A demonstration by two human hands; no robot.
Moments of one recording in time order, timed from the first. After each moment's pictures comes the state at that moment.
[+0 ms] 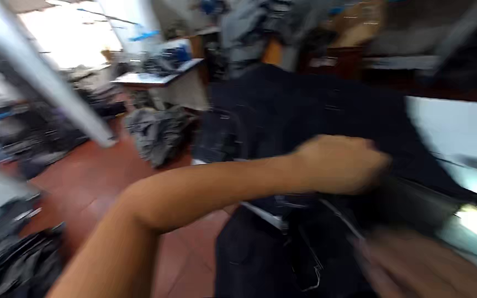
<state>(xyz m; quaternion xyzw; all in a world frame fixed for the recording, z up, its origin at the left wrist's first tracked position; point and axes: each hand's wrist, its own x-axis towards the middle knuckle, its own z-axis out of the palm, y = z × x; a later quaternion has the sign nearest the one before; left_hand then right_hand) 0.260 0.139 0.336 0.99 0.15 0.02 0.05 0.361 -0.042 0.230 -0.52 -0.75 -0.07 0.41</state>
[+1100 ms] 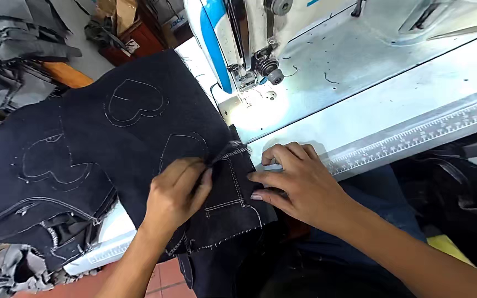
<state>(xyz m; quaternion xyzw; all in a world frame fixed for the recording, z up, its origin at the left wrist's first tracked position) 0.289 0.131 0.203 0.95 -0.09 0.28 0.07 0.416 -0.111 0.135 -0.78 -0.51 -0.10 0.34</state>
